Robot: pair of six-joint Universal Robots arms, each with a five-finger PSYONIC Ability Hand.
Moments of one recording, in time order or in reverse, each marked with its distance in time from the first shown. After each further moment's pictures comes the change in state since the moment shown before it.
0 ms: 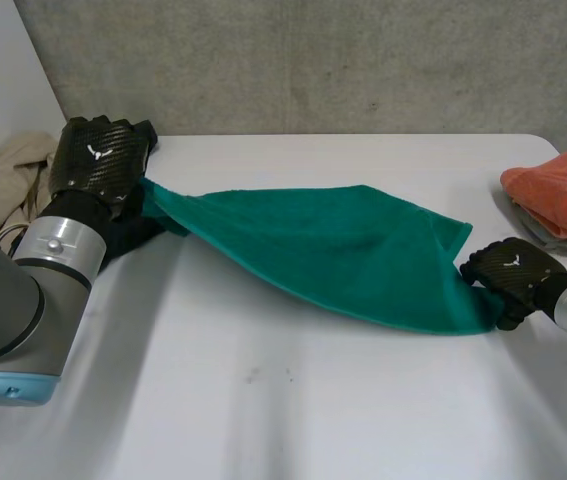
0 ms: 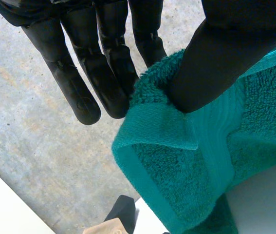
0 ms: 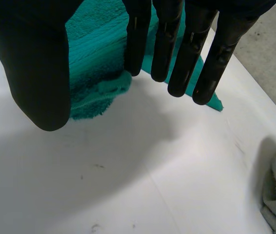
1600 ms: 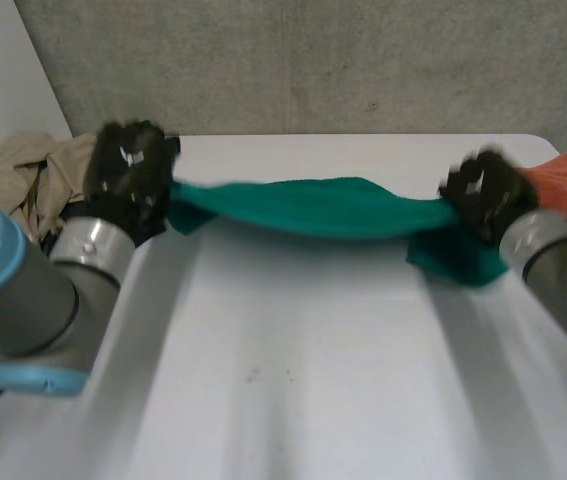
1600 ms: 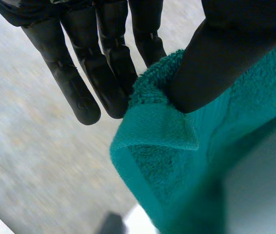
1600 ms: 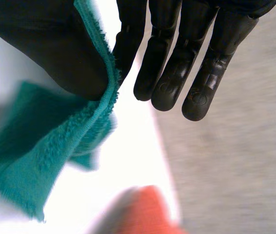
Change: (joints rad) left arm -0.057 -0.095 0.037 0.055 0.002 0.009; right arm 0.353 -0.204 -0.100 -0.076 0.441 -0.088; left_hand 0.000 0.000 0.000 0.000 0.000; right_hand 0.466 0.573 0.576 0.580 0.588
